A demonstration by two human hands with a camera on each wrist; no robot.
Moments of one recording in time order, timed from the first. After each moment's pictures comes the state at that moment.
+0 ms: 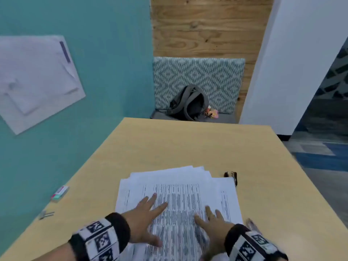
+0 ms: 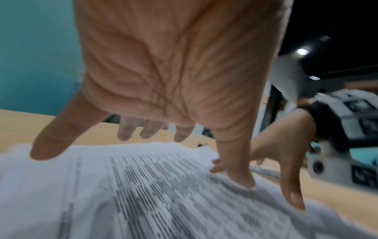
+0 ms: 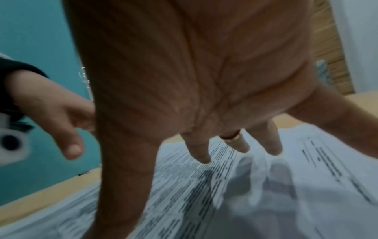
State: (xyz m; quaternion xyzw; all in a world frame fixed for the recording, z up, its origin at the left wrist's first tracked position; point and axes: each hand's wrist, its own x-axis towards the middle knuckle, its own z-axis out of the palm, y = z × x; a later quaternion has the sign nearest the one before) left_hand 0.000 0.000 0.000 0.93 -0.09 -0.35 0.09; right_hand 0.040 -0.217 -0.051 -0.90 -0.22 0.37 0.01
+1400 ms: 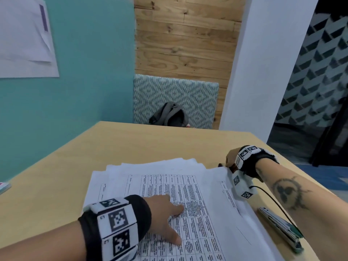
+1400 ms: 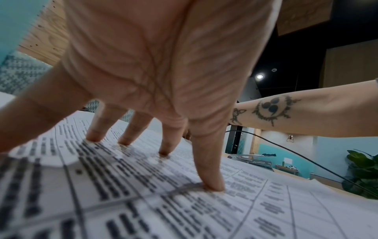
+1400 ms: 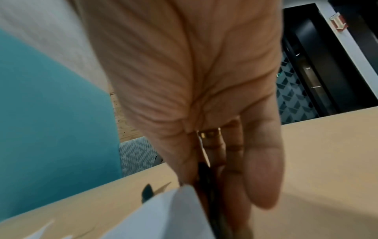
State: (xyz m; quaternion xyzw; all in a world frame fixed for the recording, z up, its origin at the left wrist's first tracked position) left_hand 0.034 -0.031 -0.083 0.94 -0.20 -0.28 -0.03; right_hand 0.324 -0.314 -0.123 -0.97 -0.01 0.15 -0.17
